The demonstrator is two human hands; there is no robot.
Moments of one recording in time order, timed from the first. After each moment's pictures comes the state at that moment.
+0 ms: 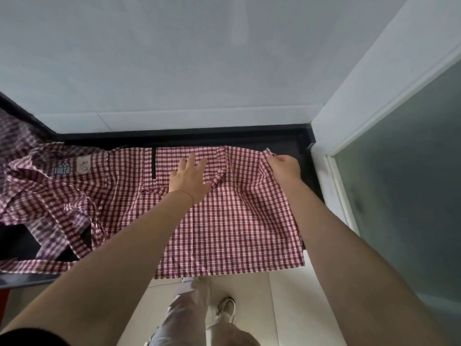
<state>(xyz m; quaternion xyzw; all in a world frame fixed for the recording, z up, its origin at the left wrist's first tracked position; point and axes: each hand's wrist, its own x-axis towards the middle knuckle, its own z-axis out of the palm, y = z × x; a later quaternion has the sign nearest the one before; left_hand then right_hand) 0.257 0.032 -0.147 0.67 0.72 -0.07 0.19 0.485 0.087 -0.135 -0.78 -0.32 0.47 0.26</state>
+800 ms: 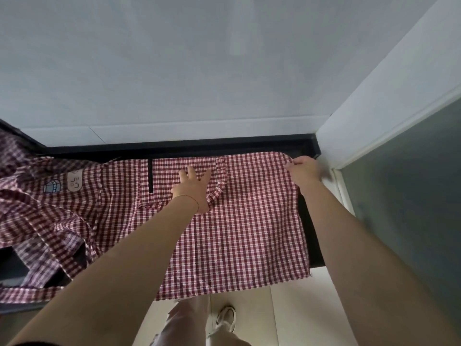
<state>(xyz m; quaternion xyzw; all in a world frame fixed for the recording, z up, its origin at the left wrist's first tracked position) 0.262 0.069 -0.159 0.64 0.69 -0.22 0.25 0.525 0.135 -0.140 -0.82 -0.42 0.36 0.17</state>
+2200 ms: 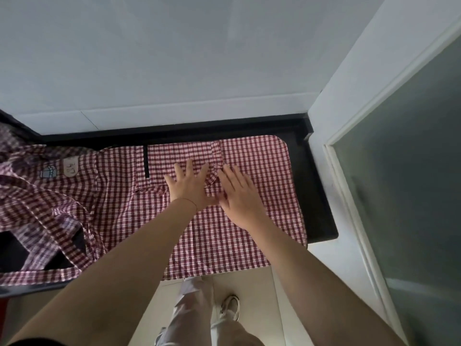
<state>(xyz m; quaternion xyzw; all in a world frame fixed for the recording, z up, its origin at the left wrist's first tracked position) 0.278 0.021 -0.169 0.67 0.71 -0.16 0.17 0.439 0.003 -0.207 -0.53 -0.83 0.14 -0.01</state>
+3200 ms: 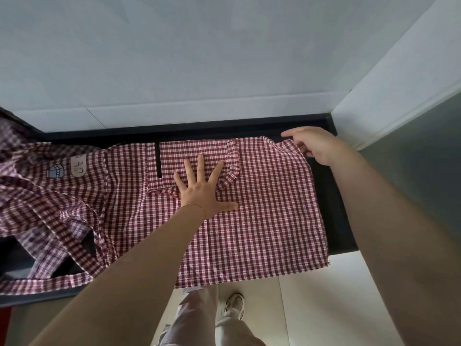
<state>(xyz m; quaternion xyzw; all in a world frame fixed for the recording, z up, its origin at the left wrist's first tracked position) 0.261 0.032 -0.198 0.67 0.70 -0.15 0.21 0.514 0.162 -0.118 -0.74 -0.46 0.48 0.09</state>
